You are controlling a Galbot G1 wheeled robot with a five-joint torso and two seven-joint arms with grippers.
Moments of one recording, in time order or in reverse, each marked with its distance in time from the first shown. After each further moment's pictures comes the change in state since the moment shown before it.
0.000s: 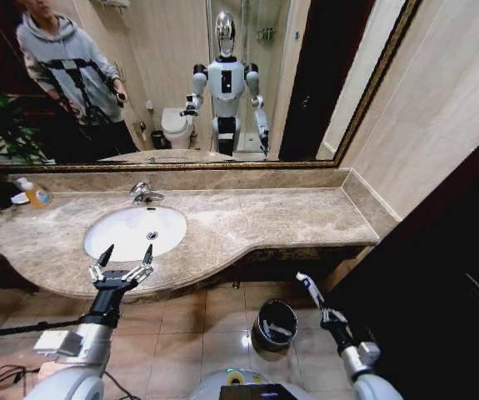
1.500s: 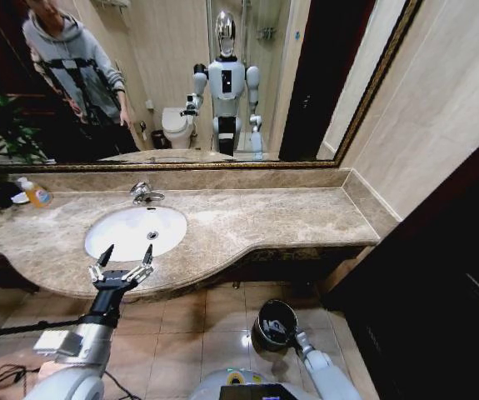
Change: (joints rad) left arm 0.000 0.000 0.000 0.000 0.000 0.000 0.000; right arm 0.678 0.137 -0.086 -1.064 -0.653 -0.001 -0.034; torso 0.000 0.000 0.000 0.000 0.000
